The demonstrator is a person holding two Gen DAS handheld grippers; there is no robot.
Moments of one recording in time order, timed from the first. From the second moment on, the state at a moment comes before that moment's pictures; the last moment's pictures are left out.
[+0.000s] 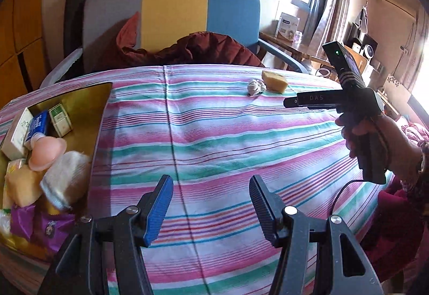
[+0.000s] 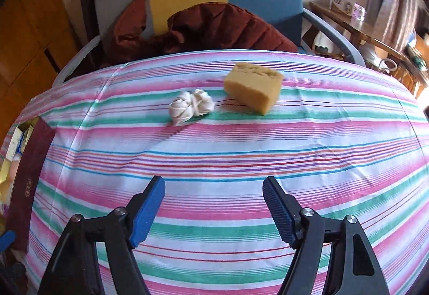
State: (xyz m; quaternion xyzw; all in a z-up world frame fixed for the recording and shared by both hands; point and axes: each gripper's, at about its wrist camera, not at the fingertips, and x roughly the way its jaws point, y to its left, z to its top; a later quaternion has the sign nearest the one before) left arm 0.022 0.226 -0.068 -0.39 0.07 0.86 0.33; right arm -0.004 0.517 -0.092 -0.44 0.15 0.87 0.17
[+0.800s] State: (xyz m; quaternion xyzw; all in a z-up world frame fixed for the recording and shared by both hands) left arm -0.108 0.466 -0.111 -0.41 0.16 0.83 0.34; right arm 0.034 0.612 -0.084 -0.40 0.35 0.81 0.25
